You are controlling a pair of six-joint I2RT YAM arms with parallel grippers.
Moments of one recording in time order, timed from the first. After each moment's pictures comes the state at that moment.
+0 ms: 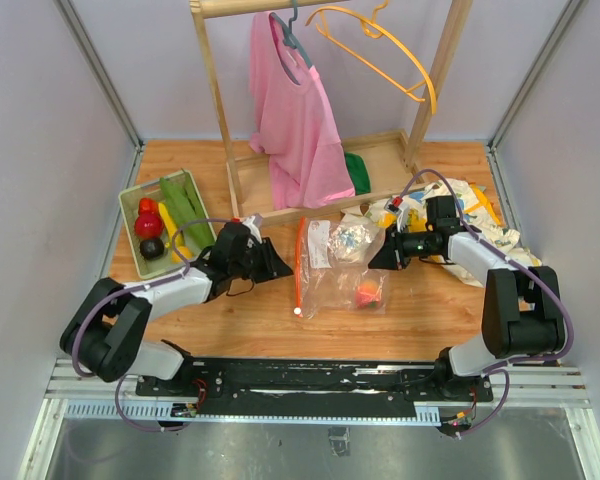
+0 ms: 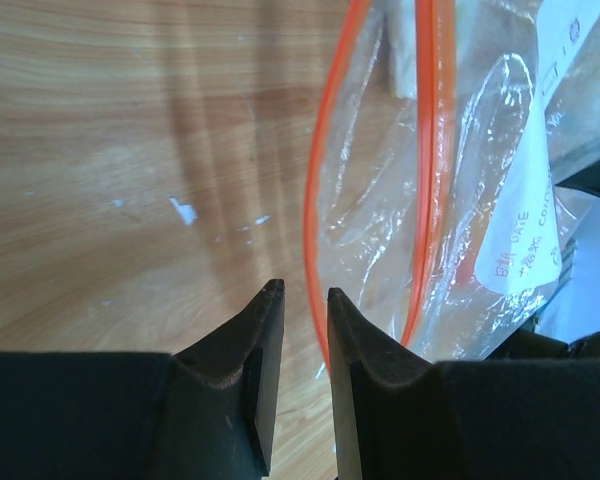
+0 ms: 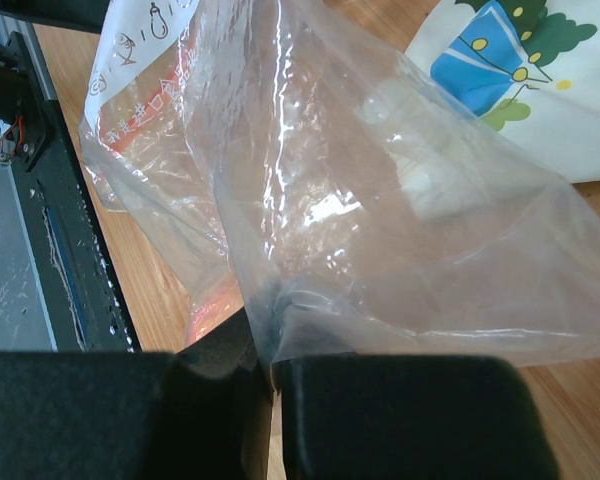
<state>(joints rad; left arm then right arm) -0.51 1.35 0.54 0.17 0.30 -0.77 0.08 1.50 0.82 -0.40 -1.00 -0.33</state>
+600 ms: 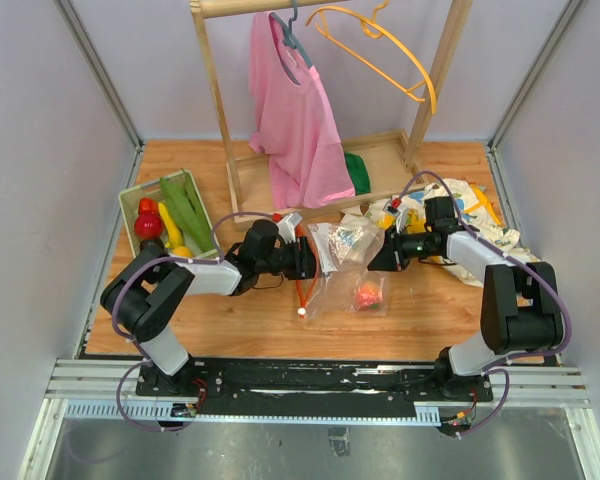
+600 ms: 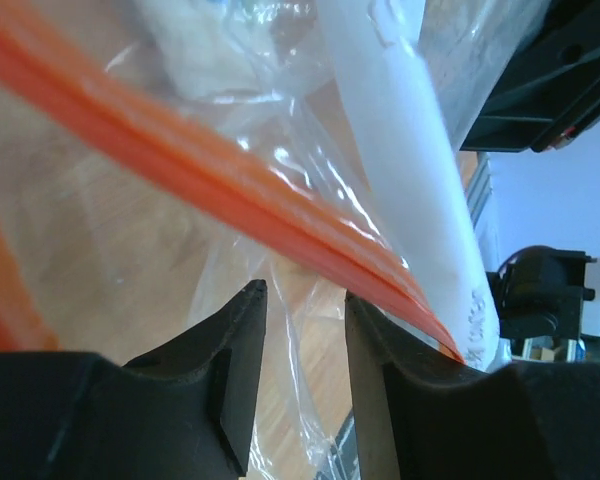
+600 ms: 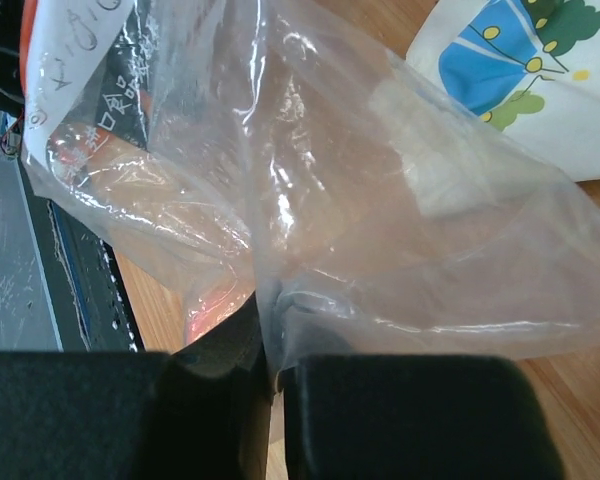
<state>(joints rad) -0.65 1.63 0.64 0.52 0.49 -0.81 0.08 1.52 0.82 -0.41 -1.01 -0.34</state>
